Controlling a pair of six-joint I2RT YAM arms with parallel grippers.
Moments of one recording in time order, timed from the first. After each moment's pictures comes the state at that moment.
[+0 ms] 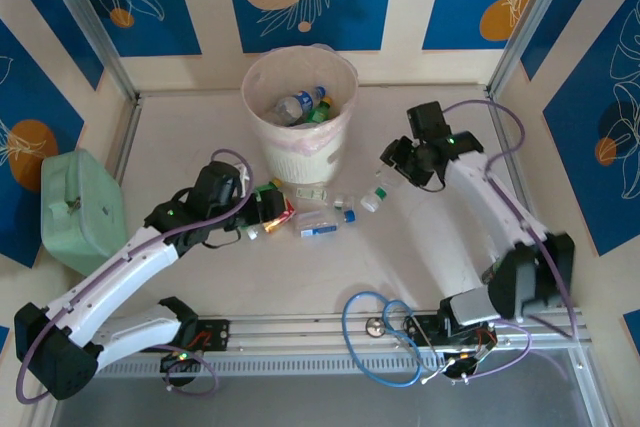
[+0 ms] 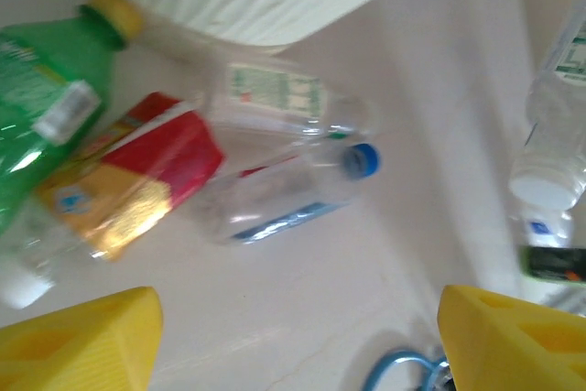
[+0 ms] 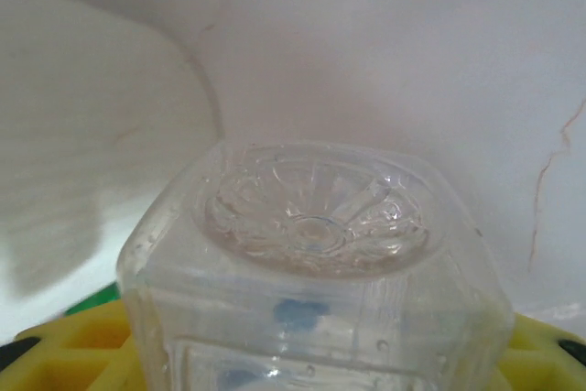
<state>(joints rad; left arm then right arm) -0.63 1.01 0.88 -0.58 0.18 -0.73 0.30 1.36 1.24 -0.87 -0.09 0.88</state>
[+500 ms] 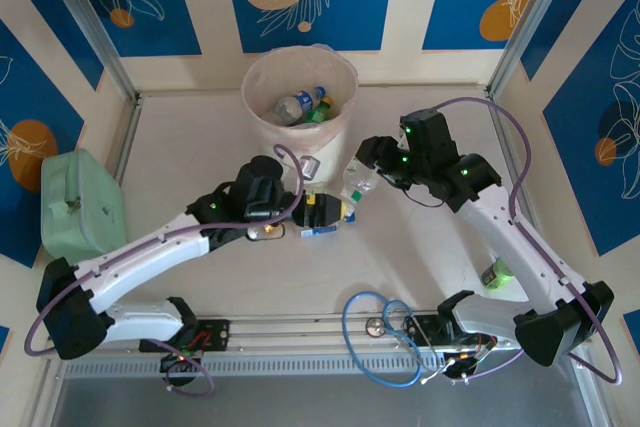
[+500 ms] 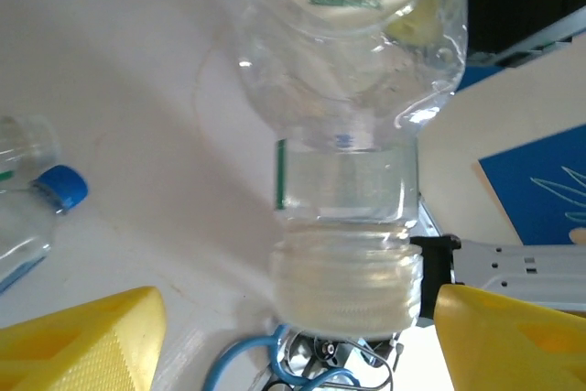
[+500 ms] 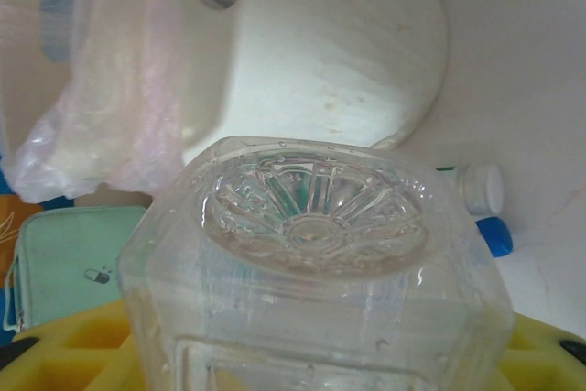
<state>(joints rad) -0.88 1.23 0.99 -0.23 0.39 -0.68 0.50 1.18 1.27 -0.77 -0.17 0.96</state>
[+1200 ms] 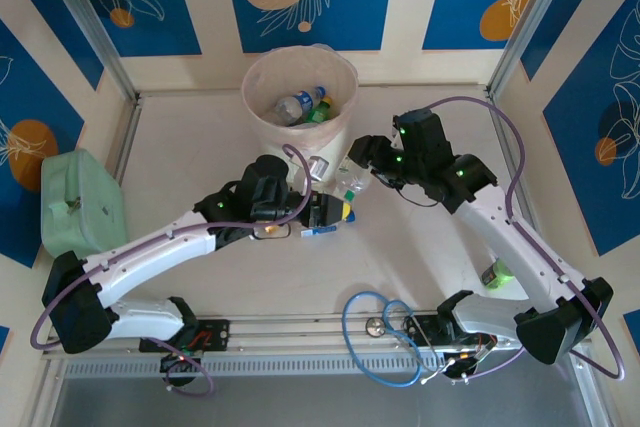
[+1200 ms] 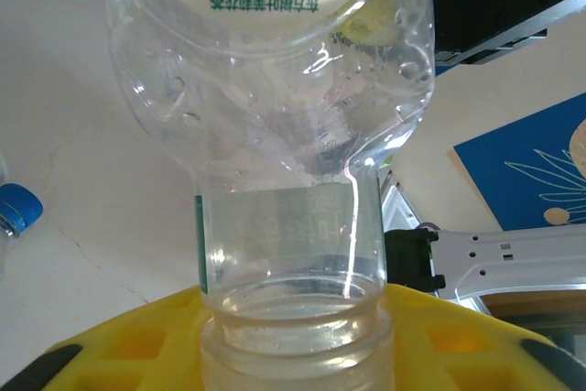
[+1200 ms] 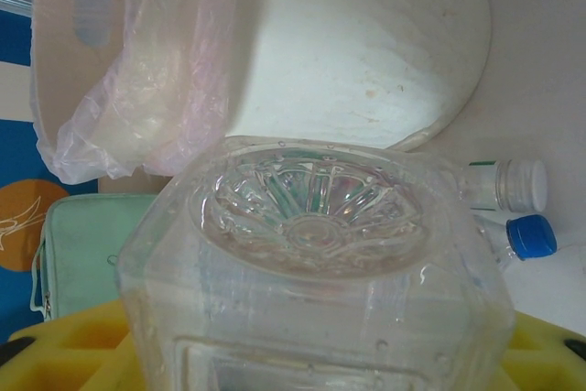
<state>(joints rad) -0.89 1.26 1.00 -0.17 0.44 -0.67 0.55 1.18 1.27 -0.73 -0.18 0.98</state>
